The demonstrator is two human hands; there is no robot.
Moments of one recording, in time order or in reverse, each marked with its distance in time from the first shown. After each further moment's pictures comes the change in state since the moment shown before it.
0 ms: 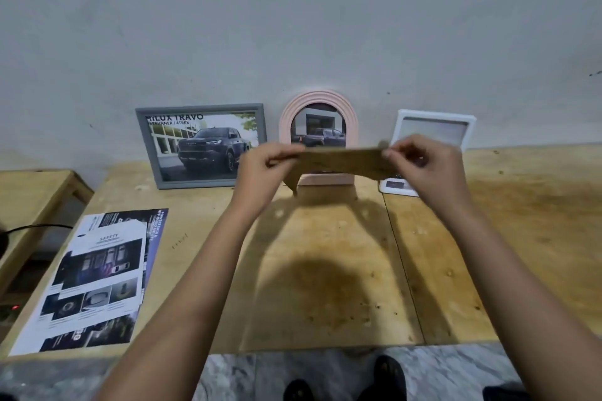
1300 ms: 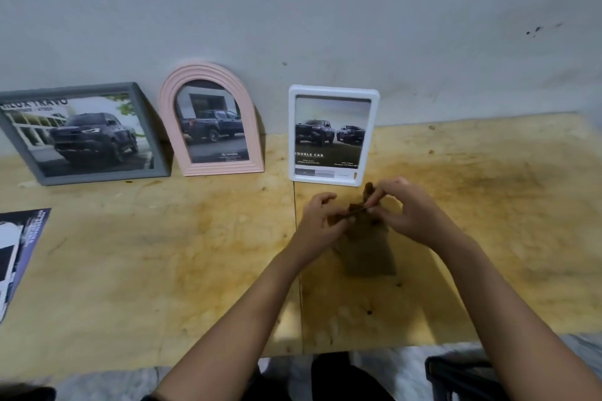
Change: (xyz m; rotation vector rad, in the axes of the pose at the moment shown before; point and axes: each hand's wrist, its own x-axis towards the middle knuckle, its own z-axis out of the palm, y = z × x) left_hand -0.036 -0.017 0.326 0.054 -0.424 -0.274; right_hand -0.017 0.214 -0.129 -0.183 -0.558 0.061
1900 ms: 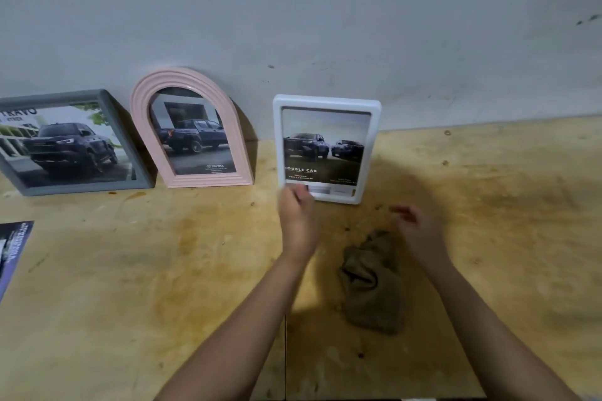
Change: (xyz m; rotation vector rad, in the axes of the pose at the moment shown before) left_hand 0.077 0.005 0.008 -0.194 0.623 -0.236; right_hand 0.029 0.100 0.046 0.363 0.209 0.538
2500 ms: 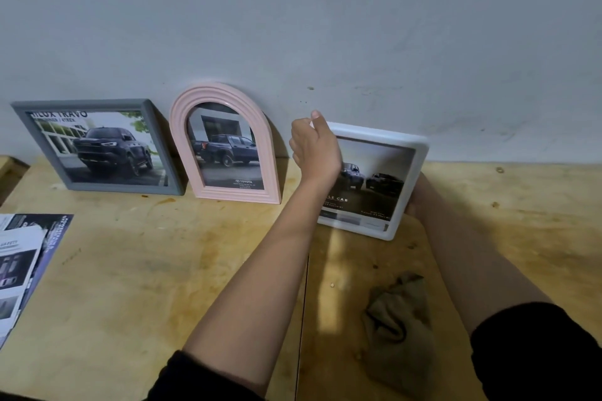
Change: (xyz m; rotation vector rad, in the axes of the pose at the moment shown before) left_hand 0.106 0.104 0.003 -0.008 0.140 -0.121; right_hand 0.128 -0.100 0.040 0.782 -0.395 0.249
